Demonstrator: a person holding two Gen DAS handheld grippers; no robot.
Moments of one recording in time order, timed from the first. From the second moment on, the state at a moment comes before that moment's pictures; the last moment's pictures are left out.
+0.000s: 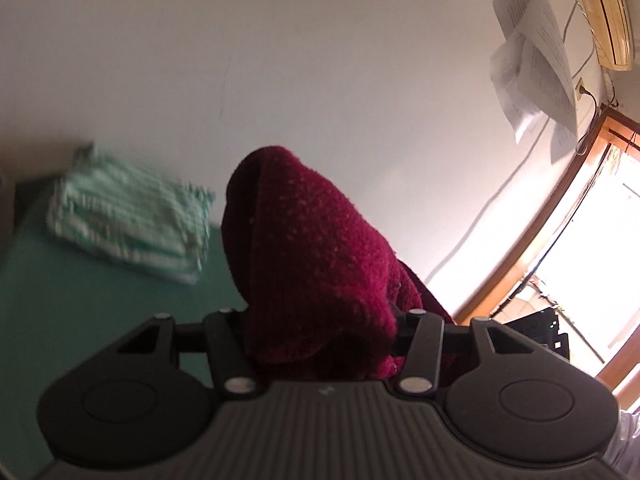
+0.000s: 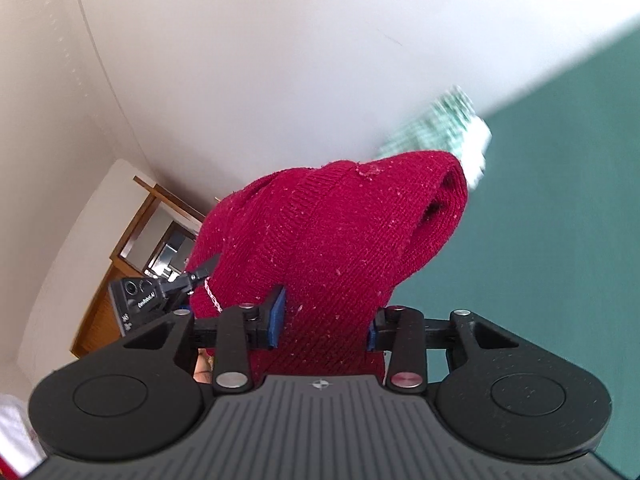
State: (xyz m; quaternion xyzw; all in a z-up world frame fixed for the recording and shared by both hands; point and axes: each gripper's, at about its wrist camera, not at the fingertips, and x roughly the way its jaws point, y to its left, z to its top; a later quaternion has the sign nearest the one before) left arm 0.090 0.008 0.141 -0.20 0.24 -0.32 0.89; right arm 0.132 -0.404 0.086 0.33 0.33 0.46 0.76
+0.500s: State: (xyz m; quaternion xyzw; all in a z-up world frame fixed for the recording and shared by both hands) left arm 0.351 0.122 0.100 -0.18 0.24 -0.31 0.90; right arm 0.346 -0.248 0.070 0.29 0.24 0.40 0.83
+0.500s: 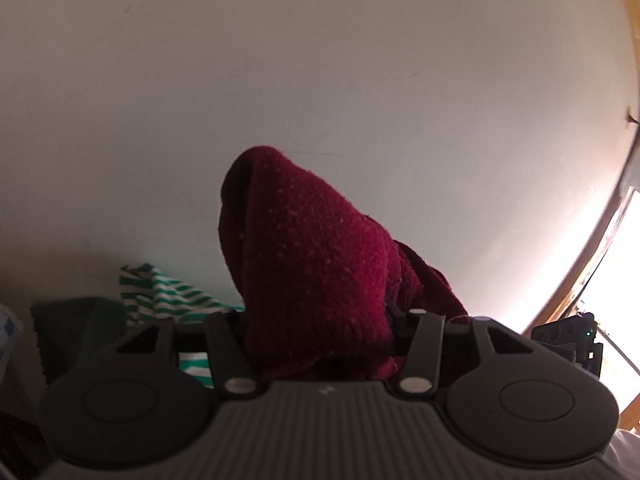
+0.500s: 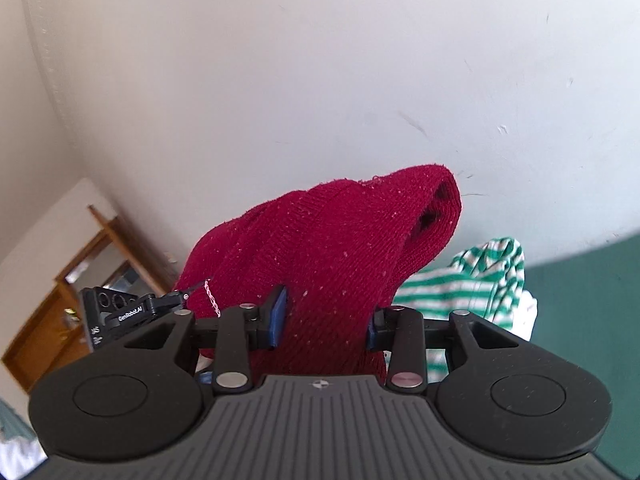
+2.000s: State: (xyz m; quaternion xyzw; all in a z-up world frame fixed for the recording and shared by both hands) left arm 0.435 0.080 0.001 -0.07 0.18 -0.20 0.96; right arm 0.364 -0.138 -0.002 0.04 0.16 0.08 0.98
